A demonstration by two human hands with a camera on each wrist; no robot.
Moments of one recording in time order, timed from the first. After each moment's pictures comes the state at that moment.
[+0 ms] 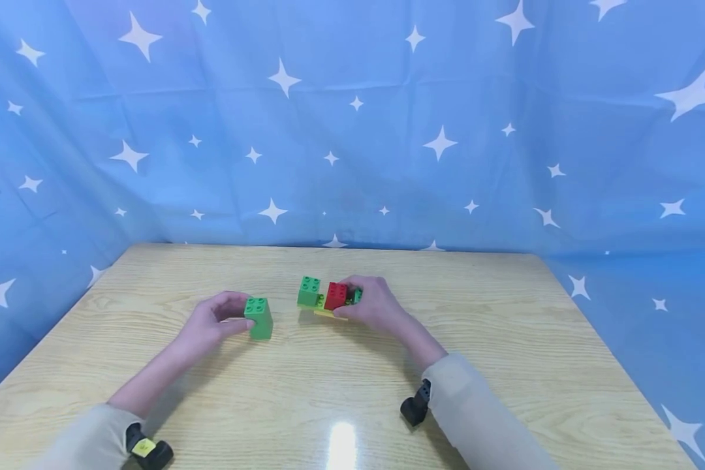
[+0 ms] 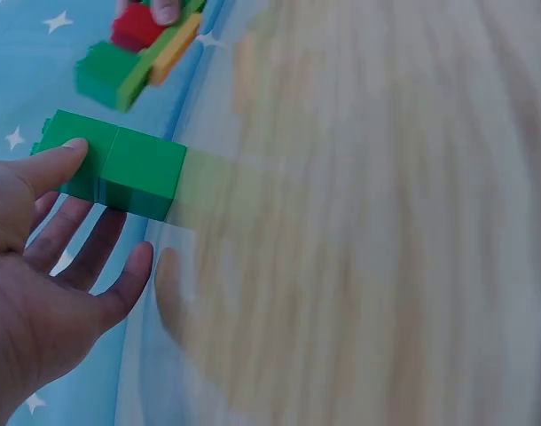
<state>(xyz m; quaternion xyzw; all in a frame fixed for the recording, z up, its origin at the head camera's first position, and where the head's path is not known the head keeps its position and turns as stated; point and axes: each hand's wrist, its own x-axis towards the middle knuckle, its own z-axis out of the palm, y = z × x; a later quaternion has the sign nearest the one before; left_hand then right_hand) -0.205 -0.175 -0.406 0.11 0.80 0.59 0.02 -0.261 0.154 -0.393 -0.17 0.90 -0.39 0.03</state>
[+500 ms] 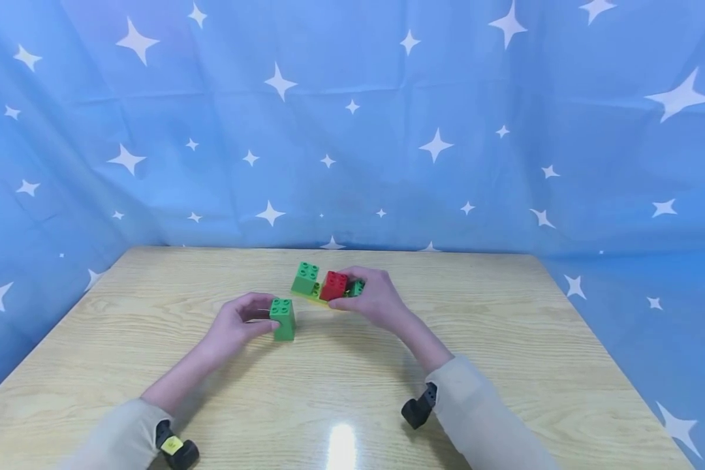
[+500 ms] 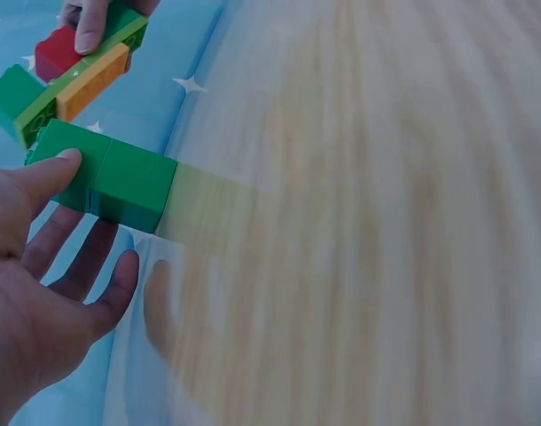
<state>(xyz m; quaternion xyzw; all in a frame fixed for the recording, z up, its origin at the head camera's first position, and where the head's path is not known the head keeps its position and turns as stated) -0.212 -0.131 -0.412 0.12 0.78 0.62 0.03 -0.247 0.157 -0.367 -0.17 0.87 -0.46 0.00</state>
